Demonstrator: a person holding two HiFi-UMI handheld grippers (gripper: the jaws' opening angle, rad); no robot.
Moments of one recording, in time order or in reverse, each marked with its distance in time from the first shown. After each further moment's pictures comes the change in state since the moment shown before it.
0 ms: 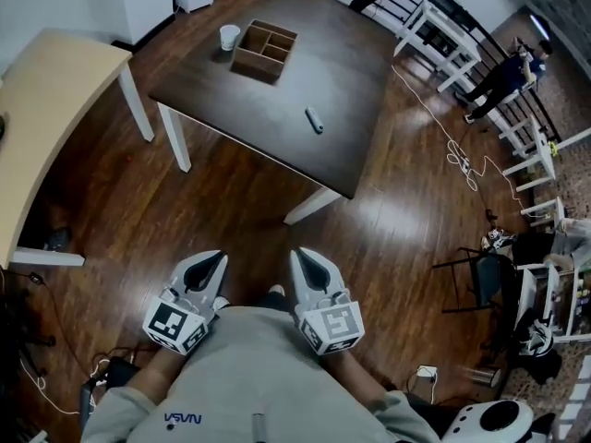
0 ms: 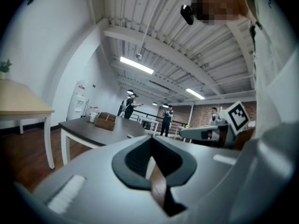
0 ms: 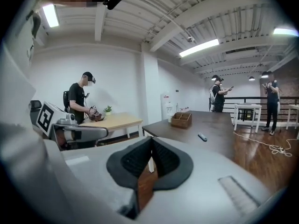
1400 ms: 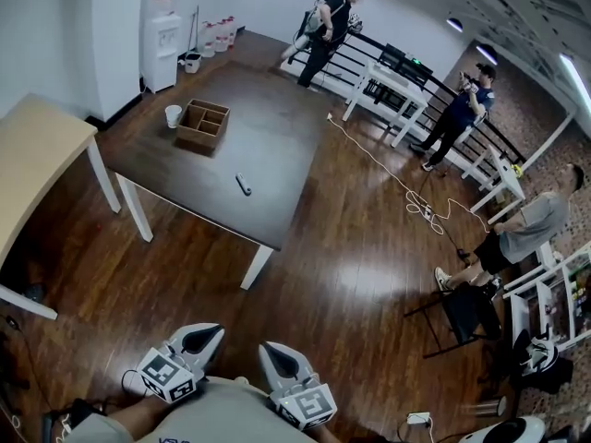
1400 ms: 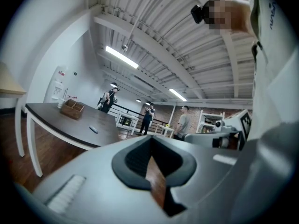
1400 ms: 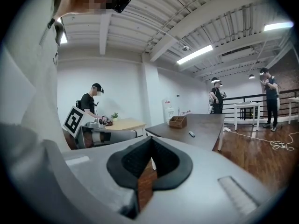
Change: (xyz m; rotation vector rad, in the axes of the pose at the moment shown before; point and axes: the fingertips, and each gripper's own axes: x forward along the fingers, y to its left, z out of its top) left arm 0.059 -0.163 -0.038 -0.055 0.044 -0.232; right arm -0.155 -0.033 -0.029 0.037 -0.109 0.061
